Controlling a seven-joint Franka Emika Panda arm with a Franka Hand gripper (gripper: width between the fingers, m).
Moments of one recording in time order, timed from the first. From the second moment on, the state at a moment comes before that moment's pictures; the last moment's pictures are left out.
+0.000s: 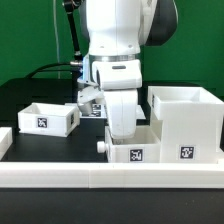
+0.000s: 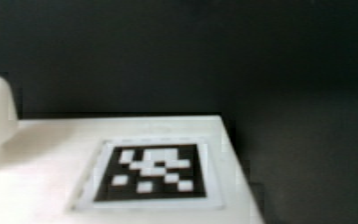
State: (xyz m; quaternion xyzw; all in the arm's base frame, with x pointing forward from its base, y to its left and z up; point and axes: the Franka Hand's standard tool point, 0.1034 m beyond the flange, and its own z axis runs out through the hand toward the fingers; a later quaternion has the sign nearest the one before) arm 0.531 -0.004 0.008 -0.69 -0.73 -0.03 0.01
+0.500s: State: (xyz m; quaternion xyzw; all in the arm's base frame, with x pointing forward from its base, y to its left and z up) arm 0.537 -0.004 0.009 -0.71 -0.70 -0.03 0.01
